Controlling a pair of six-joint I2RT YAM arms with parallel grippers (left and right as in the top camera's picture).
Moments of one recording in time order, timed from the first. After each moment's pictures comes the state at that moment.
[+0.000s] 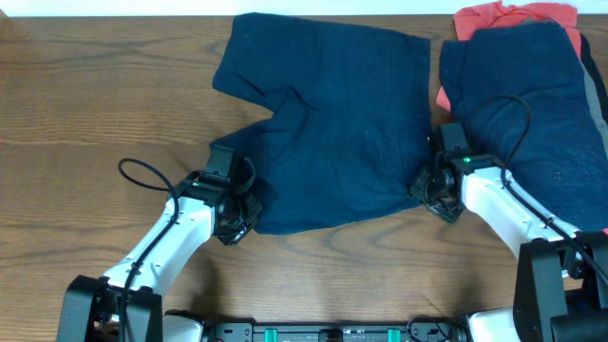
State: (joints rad) left arm -0.25 1.44 0.71 -0.68 0.20 -1.06; right arm 0.17 1.61 0.82 -0.63 0.02 0.83
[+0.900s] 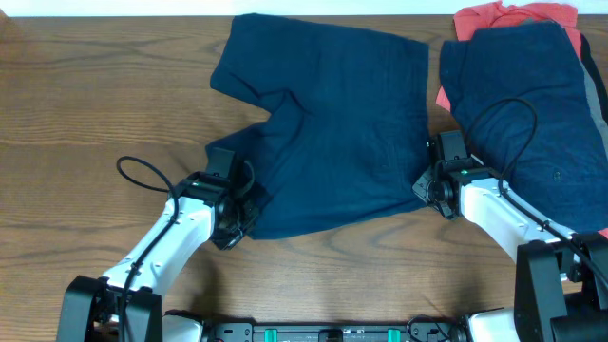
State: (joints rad) left arm -0.25 1.44 0.71 -0.75 0.15 -1.01; right arm 0.17 1.60 0.75 -0.47 0.12 0.89
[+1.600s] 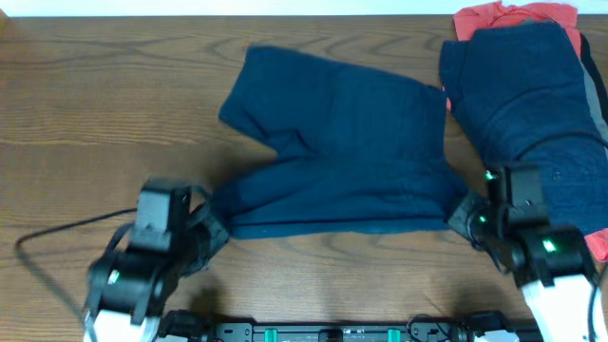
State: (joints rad) left arm -0.19 0.79 0.88 -1.14 0.18 -0.93; right arm 0.12 0.91 0.88 -1.09 -0.02 0.74
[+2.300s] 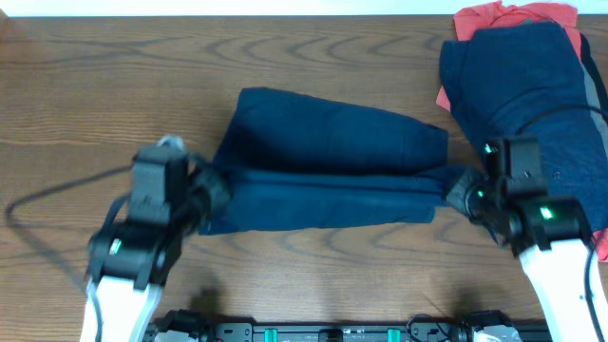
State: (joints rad) left arm -0.19 0.98 0.99 -0.88 0.11 -0.84; right arm 0.12 1.10 0.99 -1.02 -0.01 0.73
